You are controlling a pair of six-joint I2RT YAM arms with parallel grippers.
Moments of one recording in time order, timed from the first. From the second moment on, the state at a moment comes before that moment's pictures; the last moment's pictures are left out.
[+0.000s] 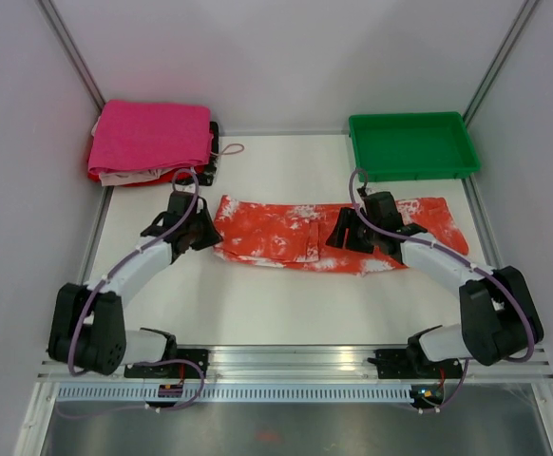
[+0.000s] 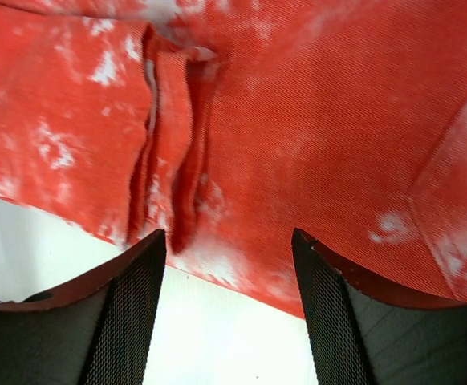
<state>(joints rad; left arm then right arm) -0.25 1.36 0.76 -0.26 0.08 -0.56 0.36 1.40 0.77 -0.19 -0.20 0.53</state>
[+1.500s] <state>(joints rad) -0.80 1.77 1.90 -1.07 -0.79 -0.56 0.04 1.20 0.89 -0.50 0.08 0.53</state>
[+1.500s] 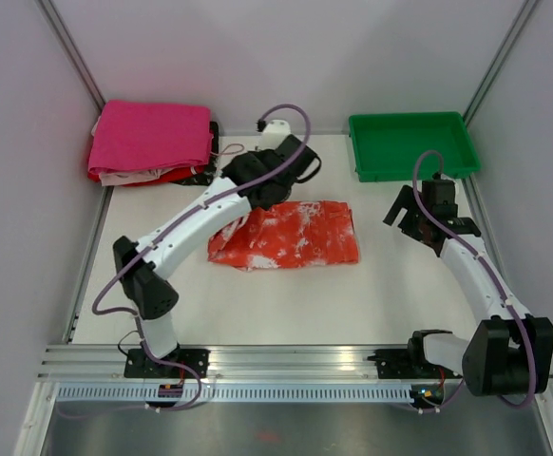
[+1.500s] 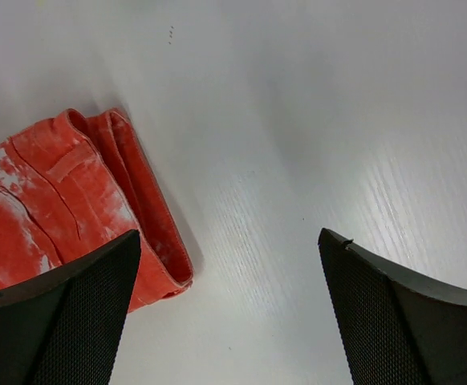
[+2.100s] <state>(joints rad) -1.06 2.20 2.10 -1.10 -0.82 -0.77 -0.05 1.18 0.82 -0.53 0.03 0.56</state>
